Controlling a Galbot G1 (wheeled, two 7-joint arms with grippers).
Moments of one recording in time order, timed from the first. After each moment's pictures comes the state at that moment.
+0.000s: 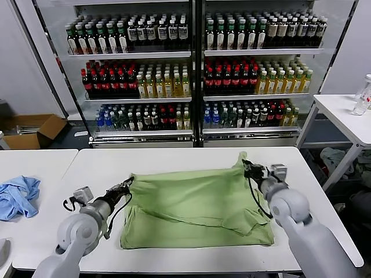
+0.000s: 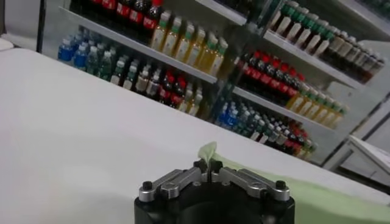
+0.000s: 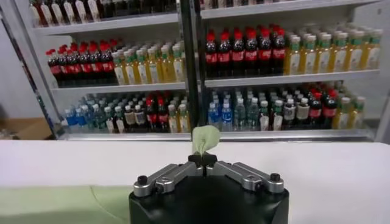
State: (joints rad) left arm 1.14 -1.07 -0.43 -1.90 -1.06 0.53 -0.26; right arm -1.02 1.01 0.35 1.90 0.72 -0.55 0.20
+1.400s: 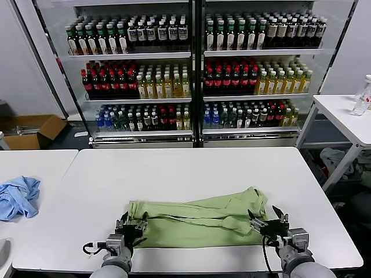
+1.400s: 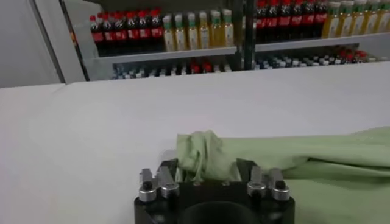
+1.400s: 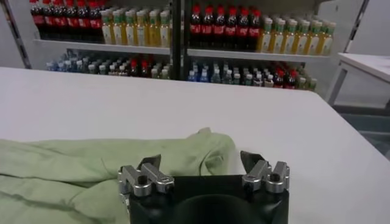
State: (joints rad) left arm 1.41 -1.27 -0.30 -1.98 -0.27 0.46 -0.34; right arm -1.50 1.04 0.49 2.18 0.49 -0.52 0.23
